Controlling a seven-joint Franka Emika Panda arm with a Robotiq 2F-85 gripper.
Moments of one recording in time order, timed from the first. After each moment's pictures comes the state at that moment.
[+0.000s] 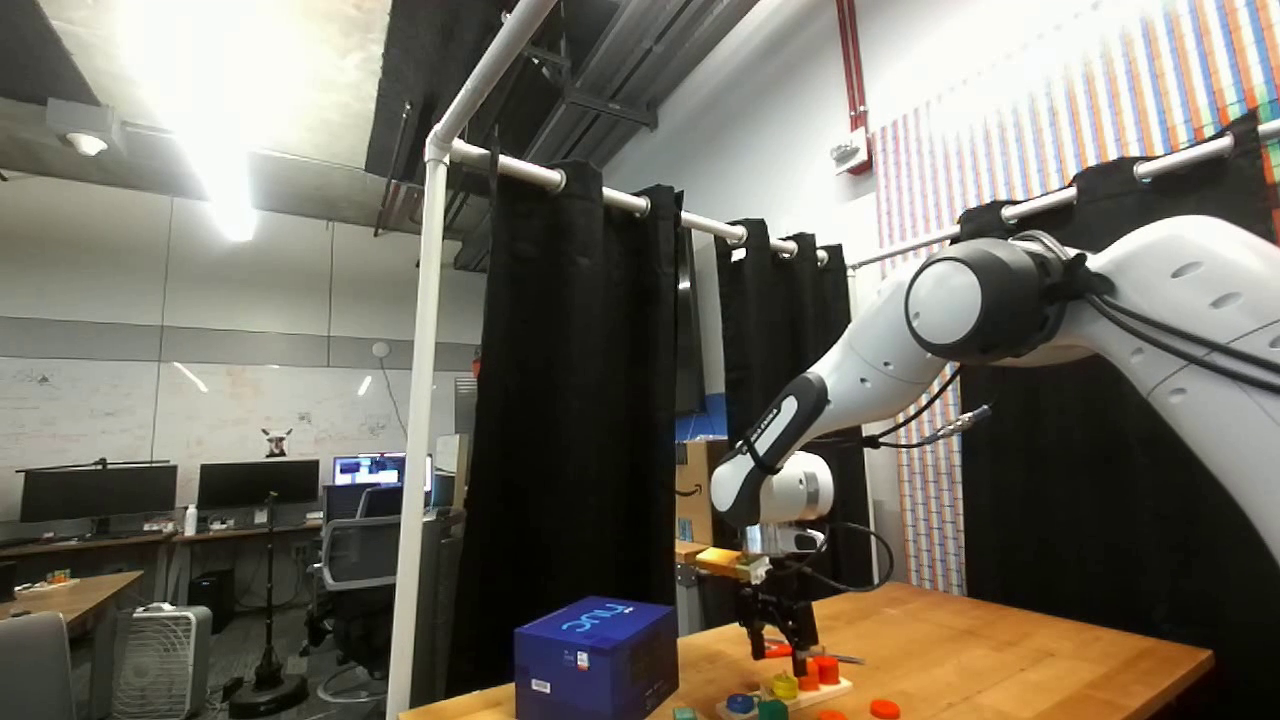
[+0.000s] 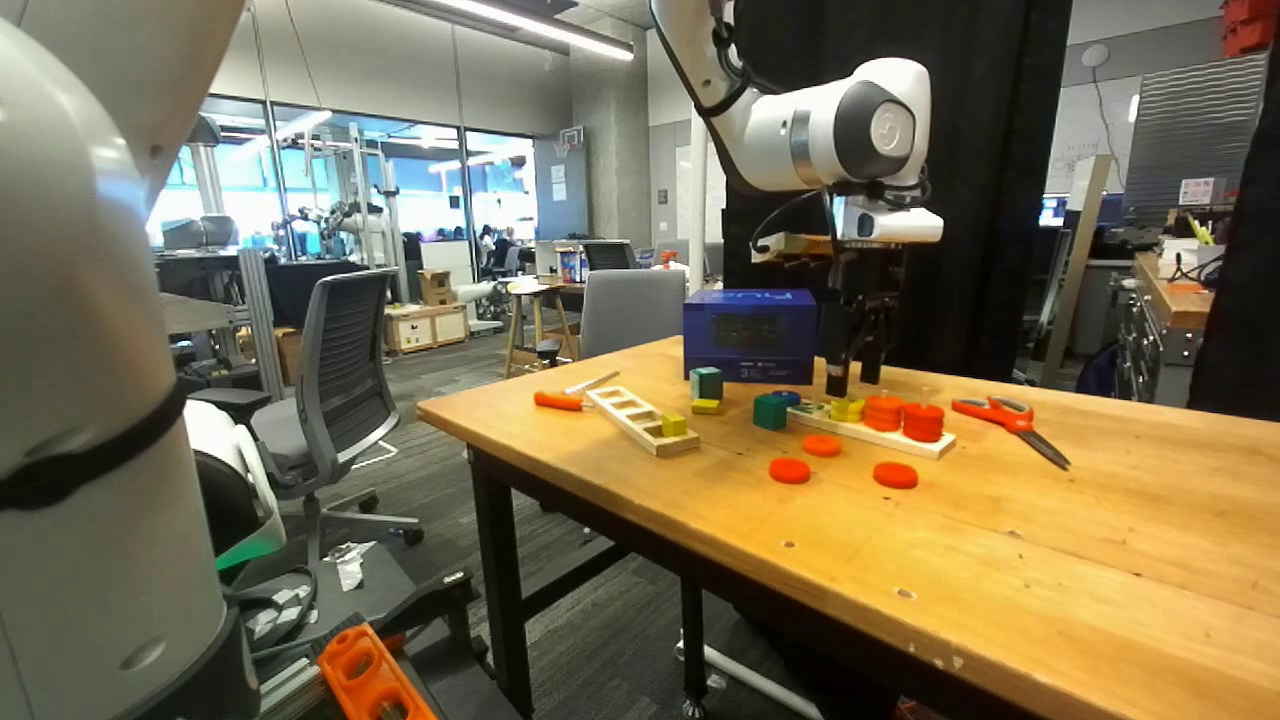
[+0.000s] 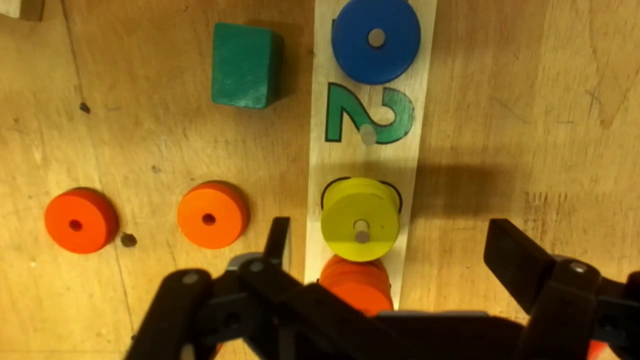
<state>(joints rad) 0.03 0.47 -0.07 -1.77 0.04 2.19 1.43</state>
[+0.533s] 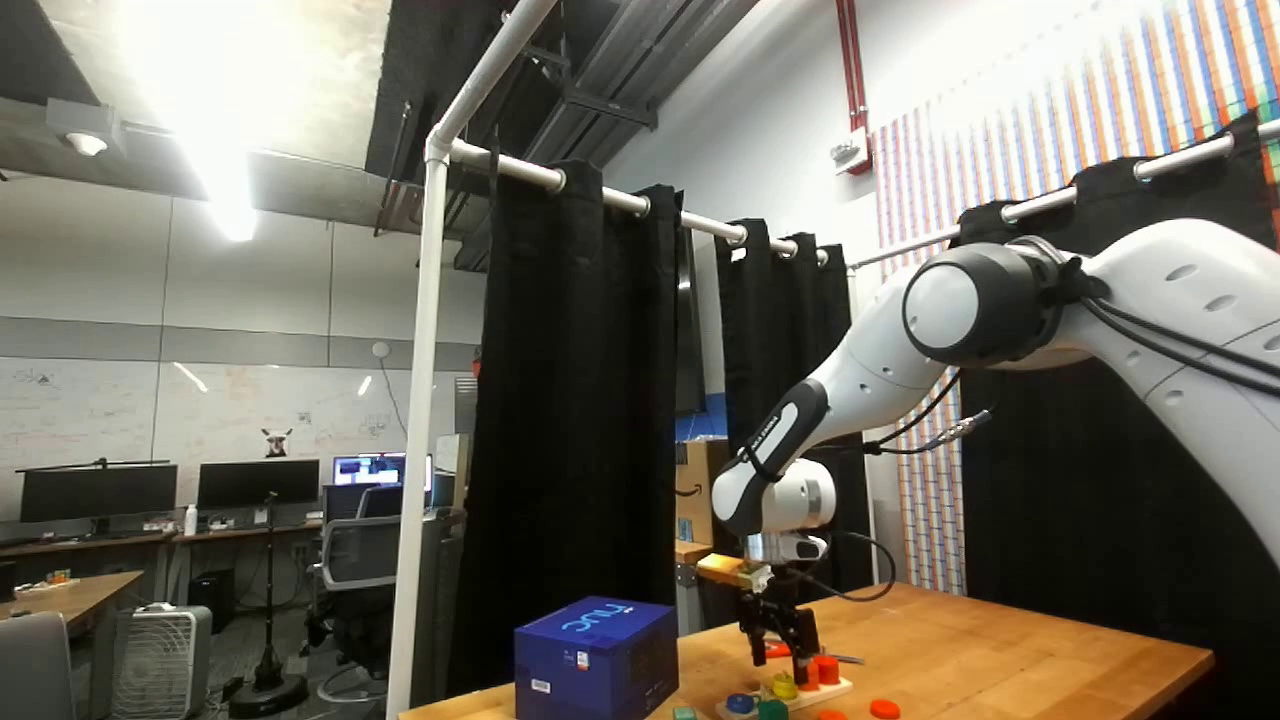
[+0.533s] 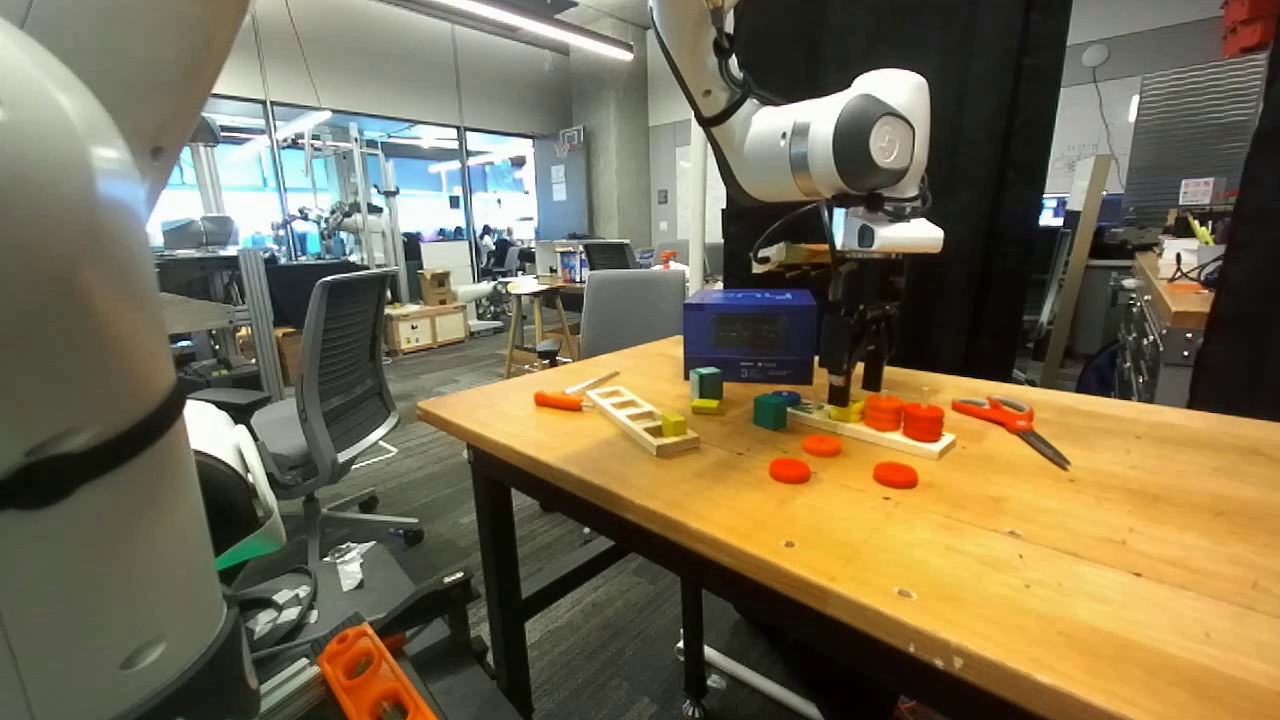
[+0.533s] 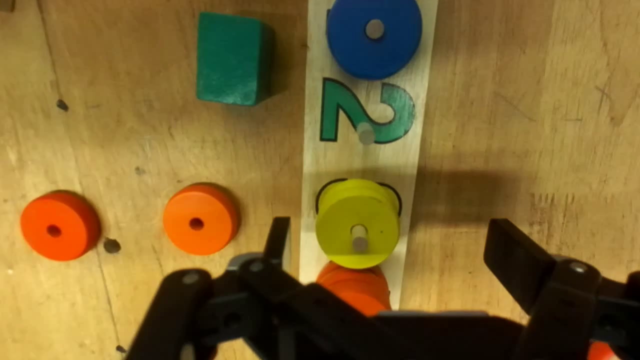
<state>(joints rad) 0.03 0.49 -0.07 -1.79 0.04 2.23 1.43</state>
